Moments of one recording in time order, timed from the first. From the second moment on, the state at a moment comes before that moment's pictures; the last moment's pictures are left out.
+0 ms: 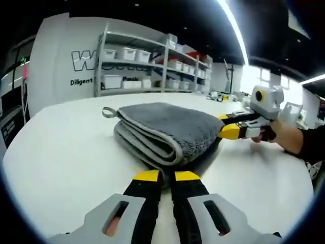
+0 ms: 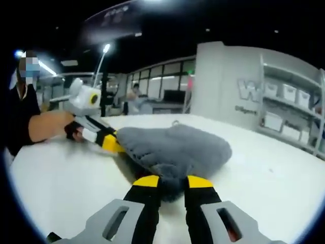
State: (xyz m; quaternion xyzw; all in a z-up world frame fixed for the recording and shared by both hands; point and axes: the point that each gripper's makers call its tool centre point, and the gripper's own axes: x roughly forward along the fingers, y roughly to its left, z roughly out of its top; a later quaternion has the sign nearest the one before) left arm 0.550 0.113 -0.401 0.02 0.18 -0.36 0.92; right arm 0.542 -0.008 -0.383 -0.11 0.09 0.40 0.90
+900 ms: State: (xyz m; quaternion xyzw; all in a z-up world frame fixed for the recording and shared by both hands) left arm 0.518 0.100 -0.399 0.05 0.19 -0.38 0.91; right arm 0.513 -0.020 -0.383 -0.12 0.12 0.41 0.90
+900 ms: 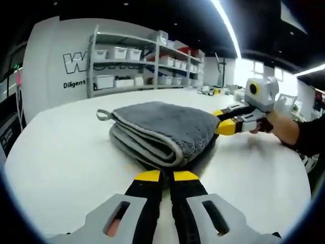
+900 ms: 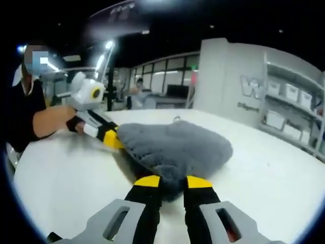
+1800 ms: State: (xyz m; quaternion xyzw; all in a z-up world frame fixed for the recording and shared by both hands) left arm 0.490 0.090 -0.400 0.06 0.20 -0.41 0.89; right arm 0.491 -0.028 -0.382 -0.12 0.13 0.41 0.89
